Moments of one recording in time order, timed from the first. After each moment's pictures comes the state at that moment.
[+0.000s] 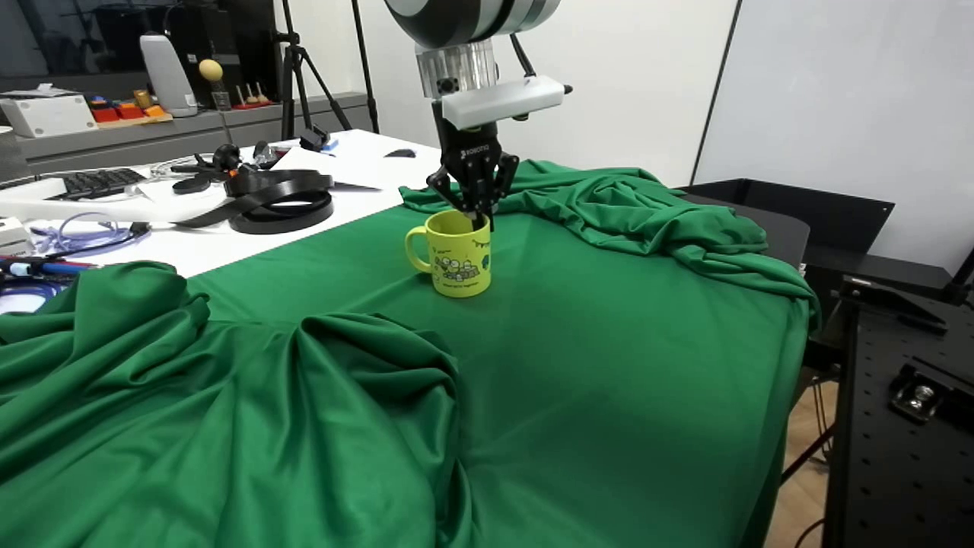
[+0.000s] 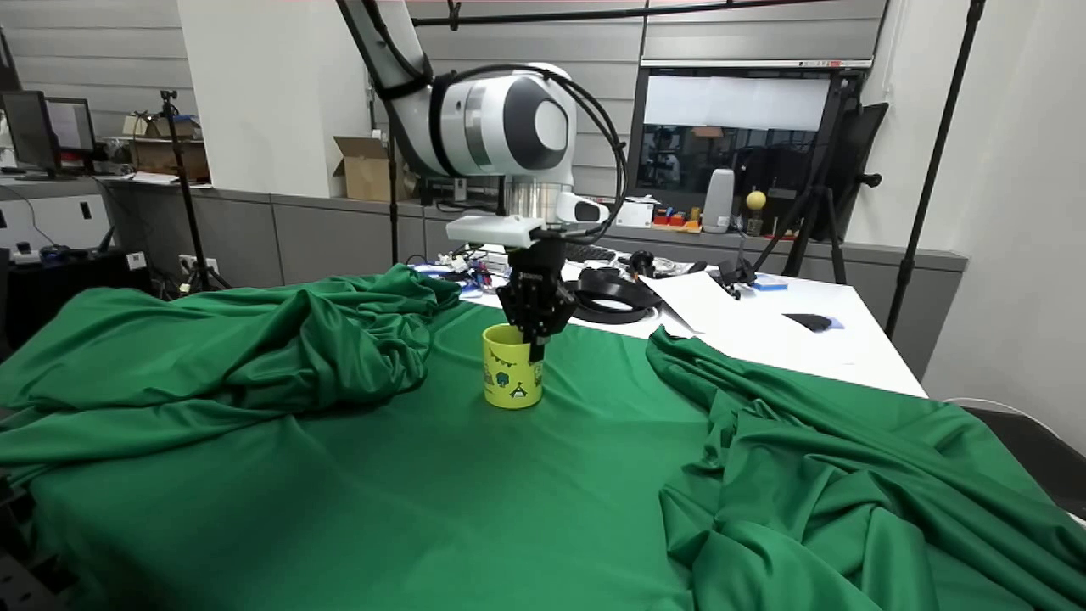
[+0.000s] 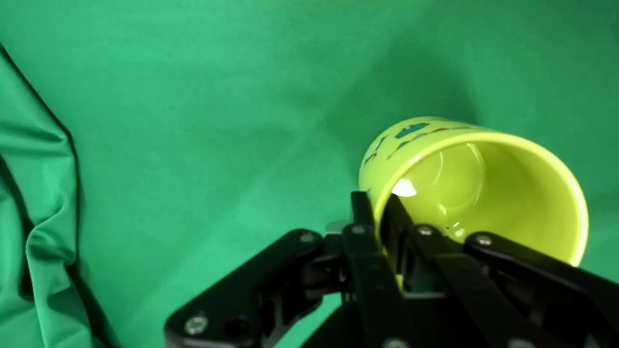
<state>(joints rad) 0.01 0.58 -0.10 -1.89 -0.05 2.37 0.28</state>
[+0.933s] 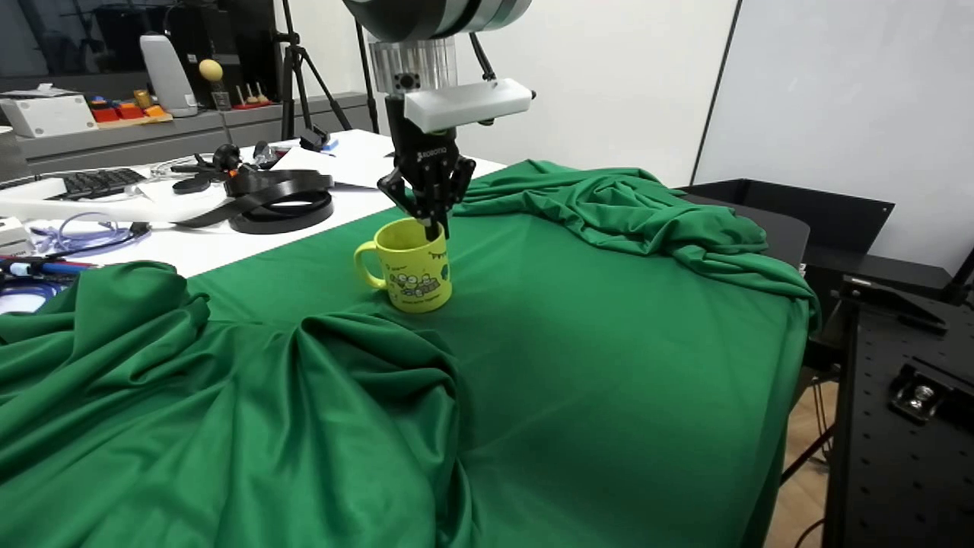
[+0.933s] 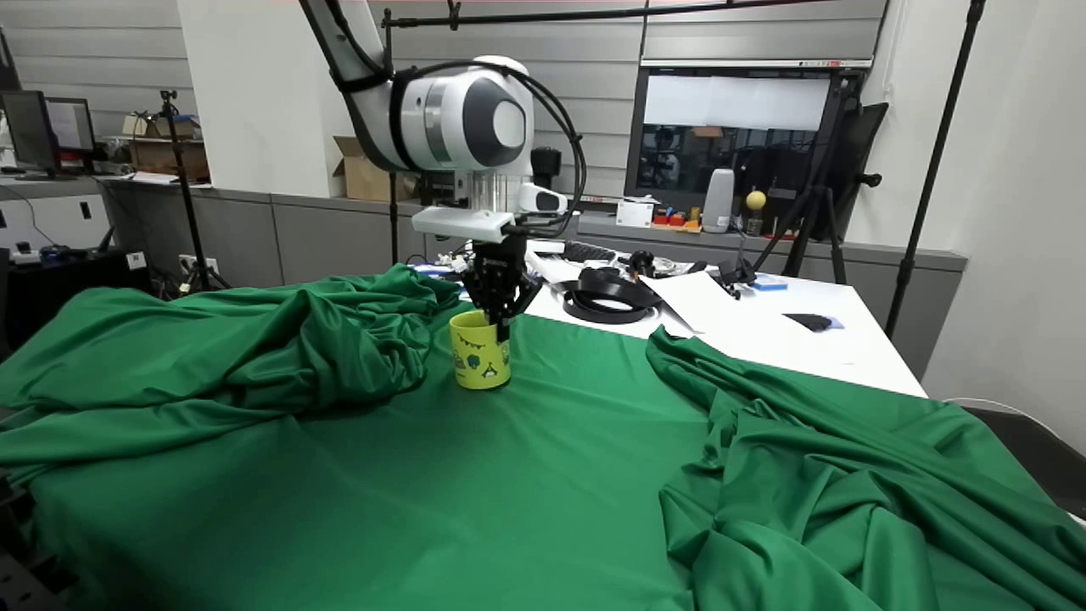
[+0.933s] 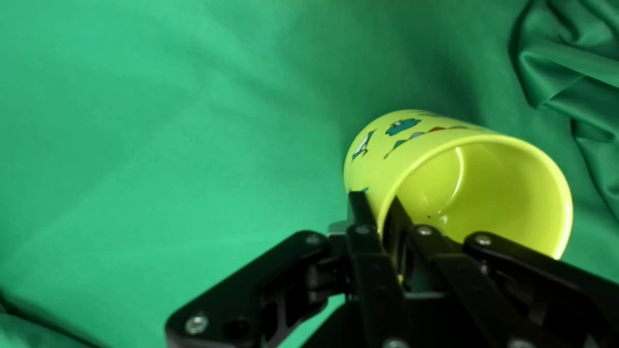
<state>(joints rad) 0.05 0.57 -0.04 -1.91 -0.04 2.46 0.19</state>
